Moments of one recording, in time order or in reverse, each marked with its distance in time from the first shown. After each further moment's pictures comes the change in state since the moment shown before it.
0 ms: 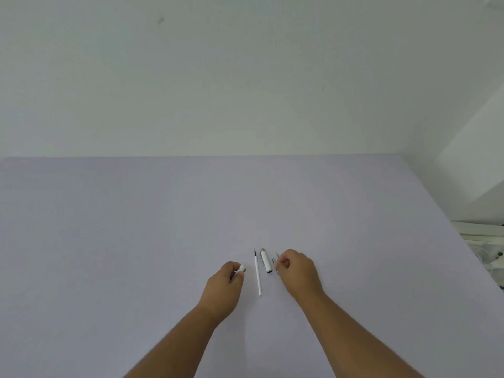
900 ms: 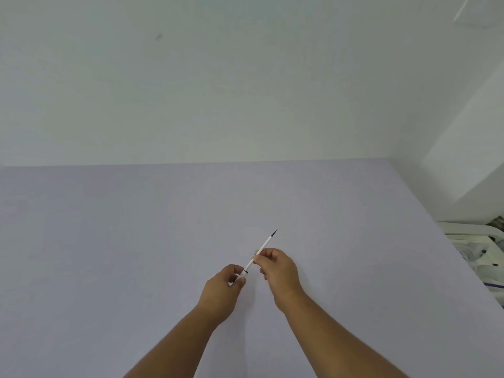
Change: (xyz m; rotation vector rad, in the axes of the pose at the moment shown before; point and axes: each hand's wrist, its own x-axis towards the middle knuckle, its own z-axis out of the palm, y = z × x) left_hand -0.018 0.015 -0.001 0.082 -0.023 0.034; right_hand -0.035 -0.046 0.002 0.771 -0.035 0.180
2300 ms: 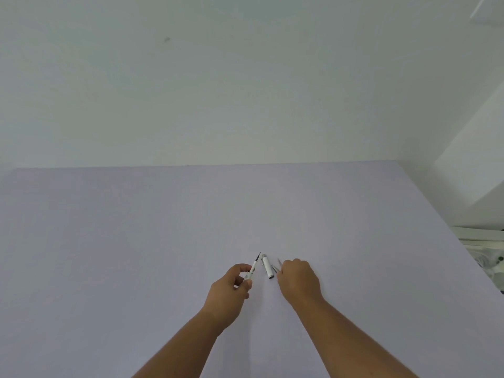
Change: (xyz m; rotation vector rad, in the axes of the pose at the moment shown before) left_hand -0.001 0.003 -0.004 -0.149 -0.044 0.008; right_hand 0.041 0.029 -0.025 -1.363 0.035 -0.264
